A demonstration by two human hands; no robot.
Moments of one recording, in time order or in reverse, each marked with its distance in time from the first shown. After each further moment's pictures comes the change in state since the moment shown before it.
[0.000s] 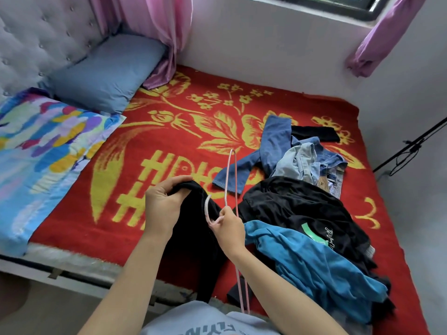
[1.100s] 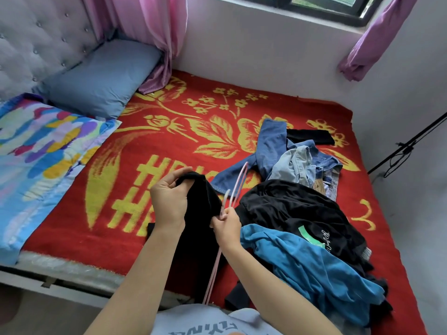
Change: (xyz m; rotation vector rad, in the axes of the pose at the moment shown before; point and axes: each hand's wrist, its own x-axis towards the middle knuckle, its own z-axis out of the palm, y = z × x) left_hand 0.007 0.015 0.029 -0.172 0.126 -0.114; right_hand 0.016 -0.002 0.004 0.471 0.068 0.246
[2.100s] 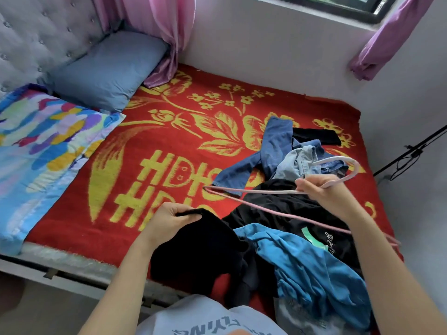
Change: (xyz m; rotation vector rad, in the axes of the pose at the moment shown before) left_hand 0.021 -0.037 -0.055 0.425 -0.631 -0.094; right_hand 0.031 -0.073 -0.207 -0.370 -0.194 -0.408
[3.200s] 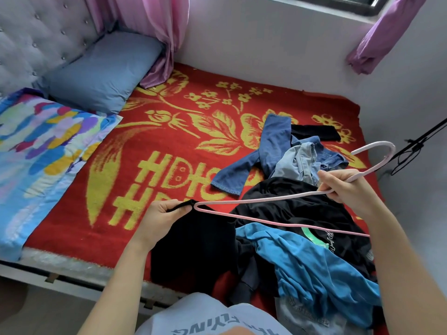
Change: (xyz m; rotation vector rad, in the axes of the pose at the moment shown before) left_hand 0.010 -0.007 -0.002 -0.114 0.133 0.032; right_hand -0.001 0.018 -0.031 0.350 0.035 -0.002
